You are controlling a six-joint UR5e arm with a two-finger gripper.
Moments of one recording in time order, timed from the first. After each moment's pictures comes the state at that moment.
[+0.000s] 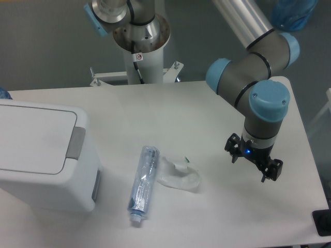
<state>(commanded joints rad) 2.64 -2.10 -1.39 -1.05 1.55 1.36</state>
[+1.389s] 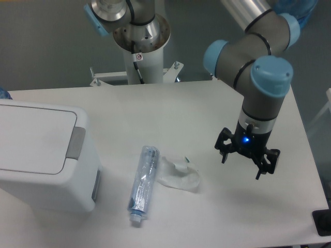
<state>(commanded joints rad) 2.64 -1.96 -1.41 -1.06 1.23 1.05</state>
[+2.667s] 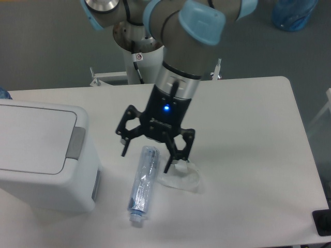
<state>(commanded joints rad) 2.39 -1.80 -1.46 -0.98 0.99 0.58</state>
